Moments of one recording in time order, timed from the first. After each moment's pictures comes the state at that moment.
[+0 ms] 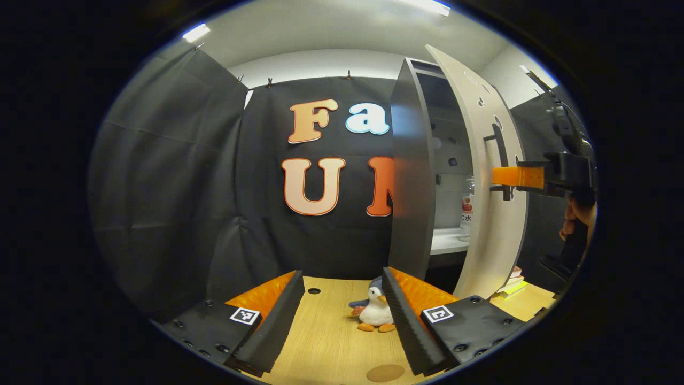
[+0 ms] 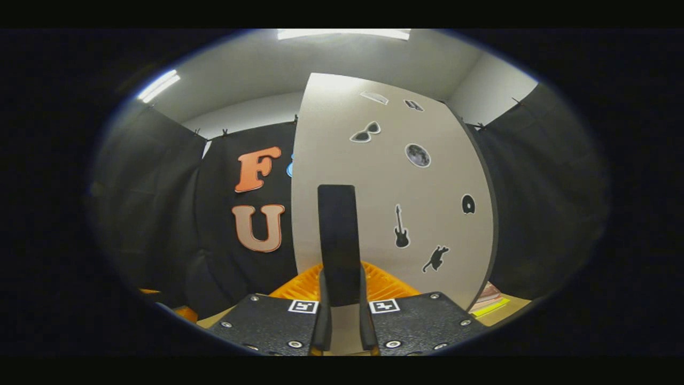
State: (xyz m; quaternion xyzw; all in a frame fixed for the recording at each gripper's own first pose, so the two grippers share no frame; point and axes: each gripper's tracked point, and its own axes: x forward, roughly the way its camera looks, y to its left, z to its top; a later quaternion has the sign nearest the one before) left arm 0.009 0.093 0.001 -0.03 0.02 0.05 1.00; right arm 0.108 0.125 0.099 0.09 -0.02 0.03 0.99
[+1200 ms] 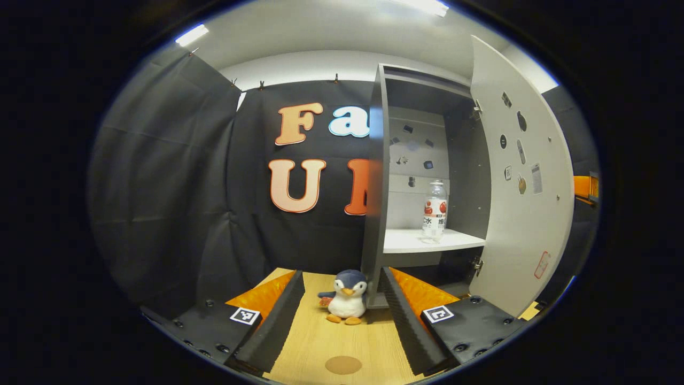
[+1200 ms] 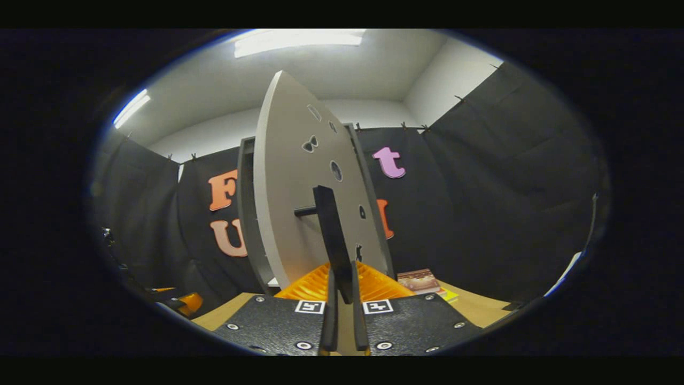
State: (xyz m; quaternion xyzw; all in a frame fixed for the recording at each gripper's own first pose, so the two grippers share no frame) left arm -0.027 -0.008 0.010 -0.04 0.03 0.03 1.00; right arm -0.052 -0.089 0.090 0.14 -0.03 -0.07 0.99
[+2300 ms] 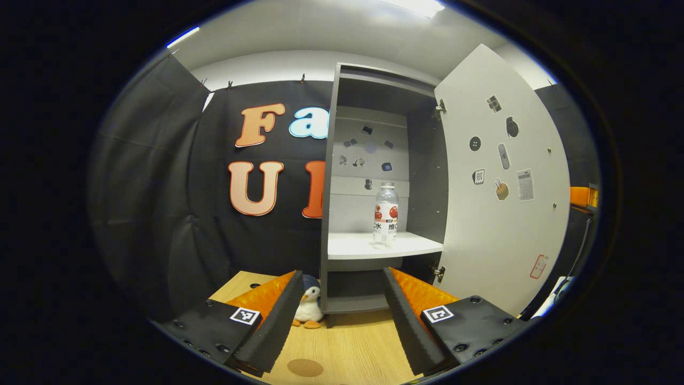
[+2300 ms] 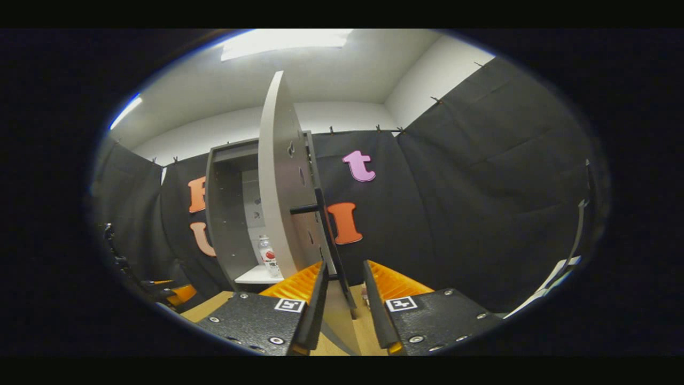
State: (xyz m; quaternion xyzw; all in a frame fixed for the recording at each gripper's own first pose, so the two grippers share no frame) left arm -0.009 -0.103 0.034 -0.05 0.02 -0.05 1.00; right arm -0.102 -0.188 0.077 0.14 -0.02 -0.10 0.99
